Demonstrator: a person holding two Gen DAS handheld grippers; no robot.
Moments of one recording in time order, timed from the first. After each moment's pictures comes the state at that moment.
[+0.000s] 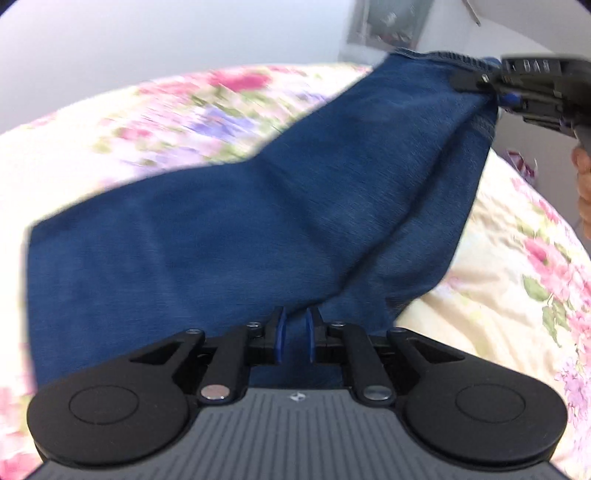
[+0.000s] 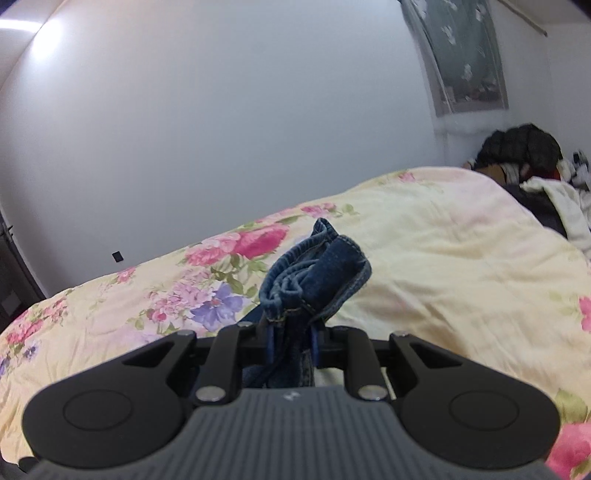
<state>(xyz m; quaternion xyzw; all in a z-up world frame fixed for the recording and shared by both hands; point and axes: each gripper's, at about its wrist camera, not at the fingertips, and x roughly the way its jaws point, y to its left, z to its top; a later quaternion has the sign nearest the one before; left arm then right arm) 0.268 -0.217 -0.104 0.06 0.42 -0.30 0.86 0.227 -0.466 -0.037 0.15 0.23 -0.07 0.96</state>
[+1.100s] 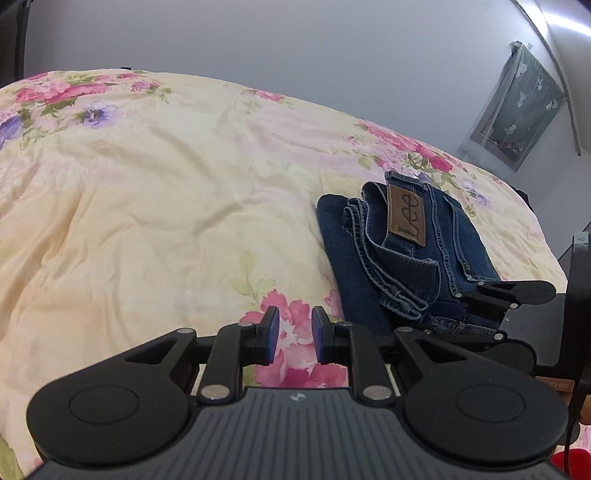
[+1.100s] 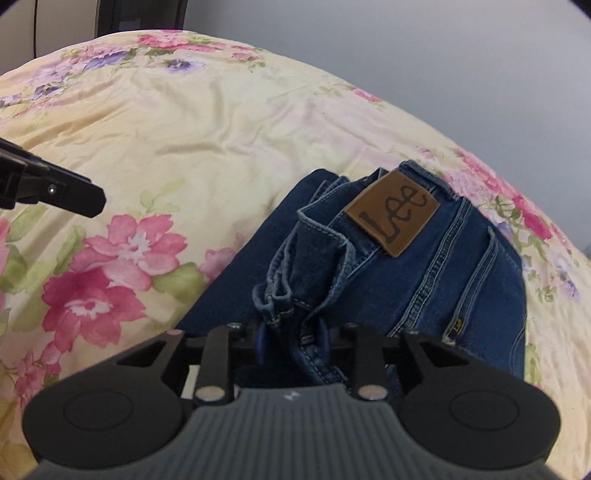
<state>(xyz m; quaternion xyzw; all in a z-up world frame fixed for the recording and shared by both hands) 0.257 0.046 -0.100 -0.11 0.40 -0.15 0.90 0.282 -0.108 -0.141 -0.18 0.41 0.16 0.88</state>
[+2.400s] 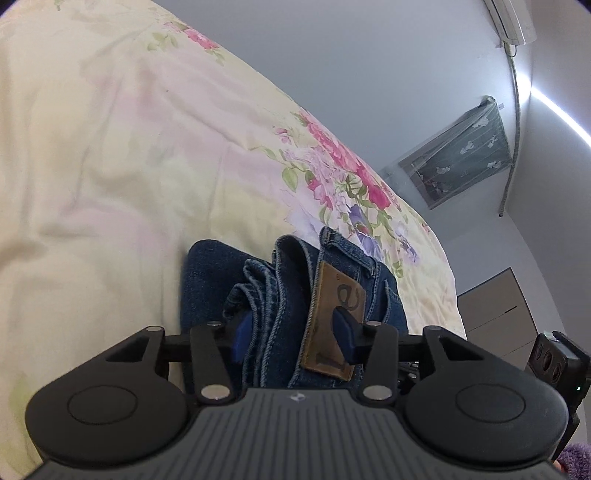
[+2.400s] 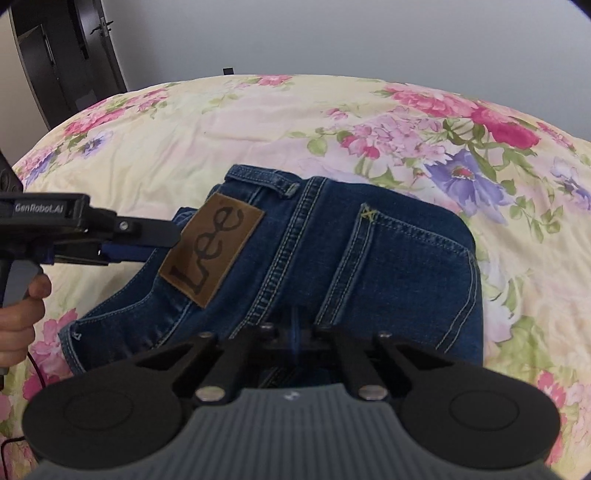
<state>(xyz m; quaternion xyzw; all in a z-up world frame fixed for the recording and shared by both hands) 0.420 -0.019 -0.158 -0.30 0.42 -0.29 0.81 0.377 -0.237 -0.130 -0.01 0.44 0.13 0.89</state>
